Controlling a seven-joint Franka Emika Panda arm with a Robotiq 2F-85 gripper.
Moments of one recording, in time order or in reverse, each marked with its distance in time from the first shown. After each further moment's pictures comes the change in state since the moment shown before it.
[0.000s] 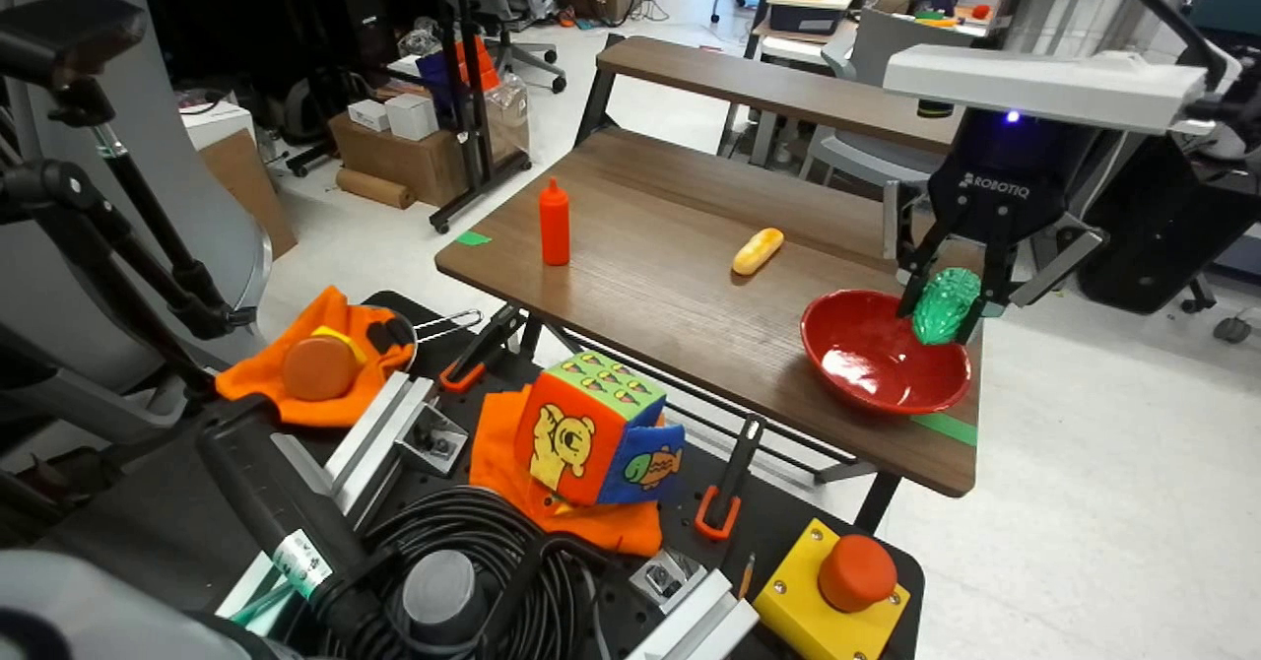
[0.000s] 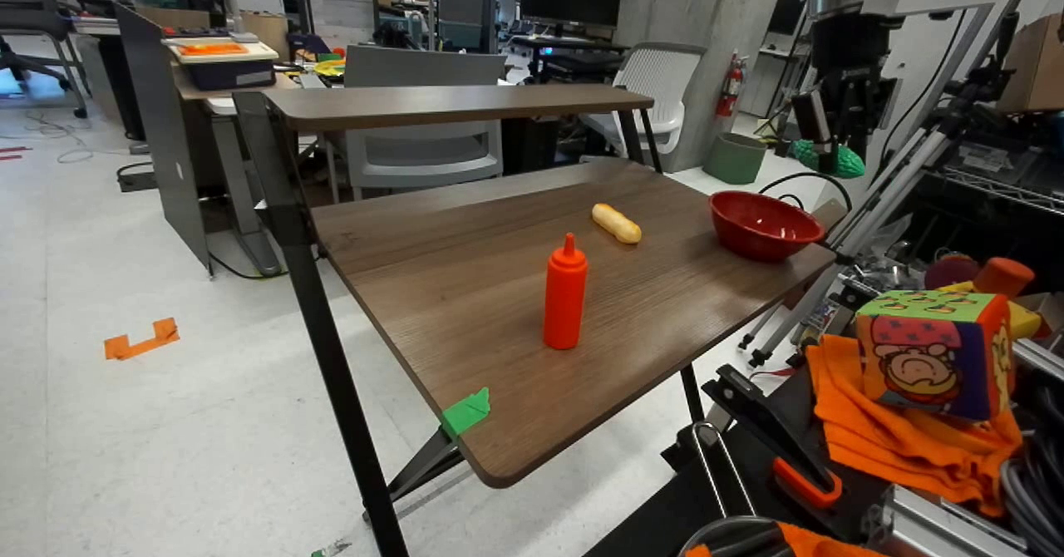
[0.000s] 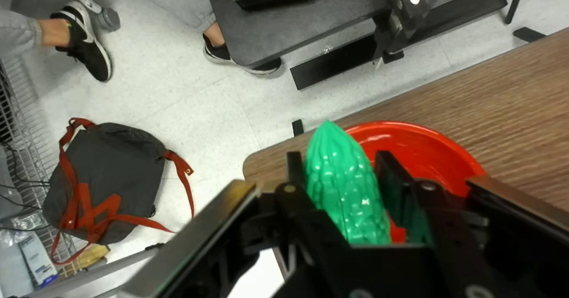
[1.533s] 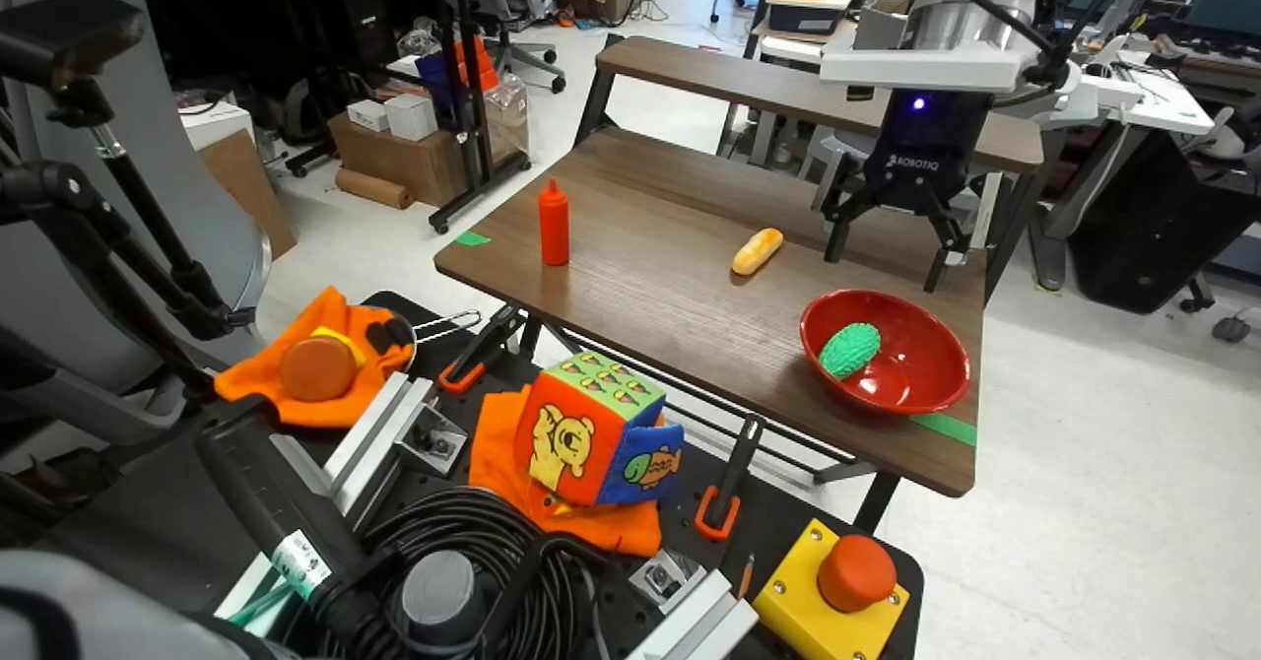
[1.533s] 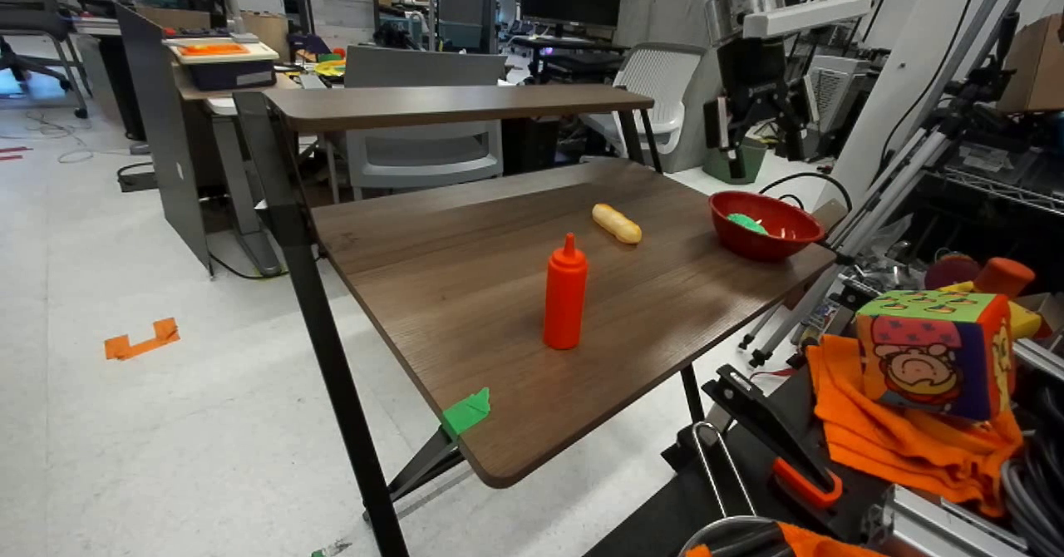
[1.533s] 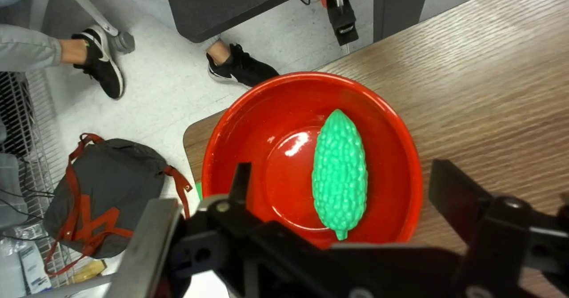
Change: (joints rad) arm 0.091 0.269 0.030 0.349 0.028 -0.229 0.098
